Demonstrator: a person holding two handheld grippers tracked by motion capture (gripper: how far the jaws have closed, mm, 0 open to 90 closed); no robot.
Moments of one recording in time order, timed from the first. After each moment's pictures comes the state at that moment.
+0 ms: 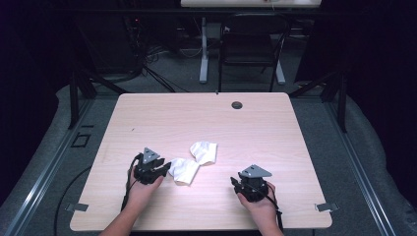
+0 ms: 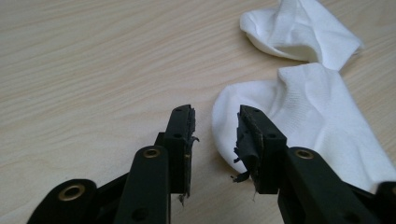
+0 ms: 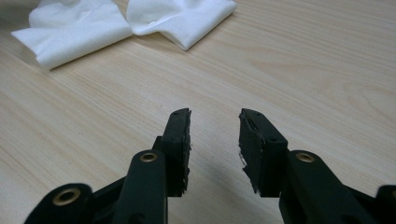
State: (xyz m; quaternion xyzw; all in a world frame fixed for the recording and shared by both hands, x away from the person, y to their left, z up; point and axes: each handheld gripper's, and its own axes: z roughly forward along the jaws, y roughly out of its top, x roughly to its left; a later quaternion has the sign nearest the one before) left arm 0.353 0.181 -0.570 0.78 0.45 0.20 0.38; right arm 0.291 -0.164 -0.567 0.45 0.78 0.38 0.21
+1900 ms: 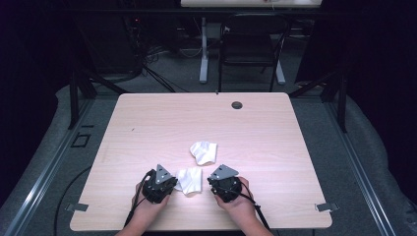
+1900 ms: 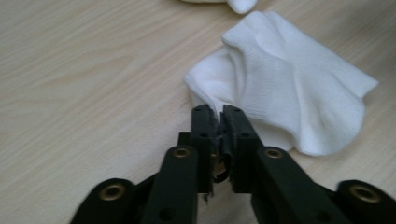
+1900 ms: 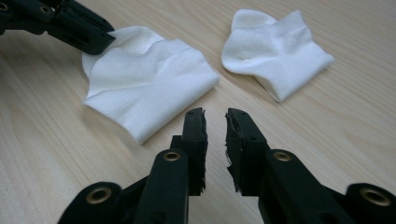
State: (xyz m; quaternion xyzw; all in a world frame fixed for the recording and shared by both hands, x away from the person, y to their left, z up) left arm 0.302 0.153 -0.577 0.83 0.39 0.21 0.34; right arm 0.295 -0.090 -0.555 0.34 0.85 0.35 0.21
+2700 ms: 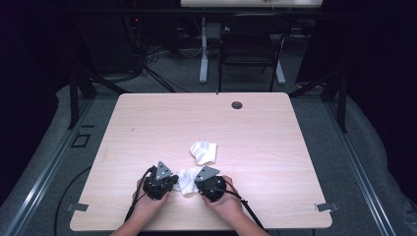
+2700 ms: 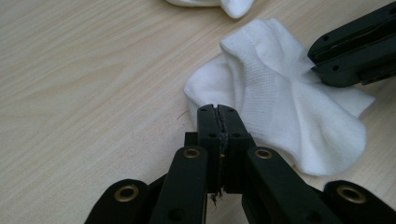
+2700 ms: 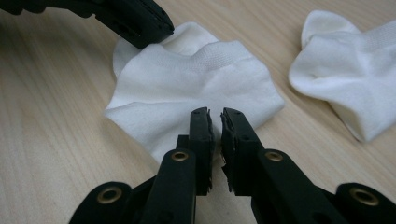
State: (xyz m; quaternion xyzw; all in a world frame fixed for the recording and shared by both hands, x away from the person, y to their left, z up) left arm 0.312 0.152 -0.578 0.84 0.37 0.18 0.35; right arm 0.308 -0.053 -0.577 0.28 0.88 0.34 0.18
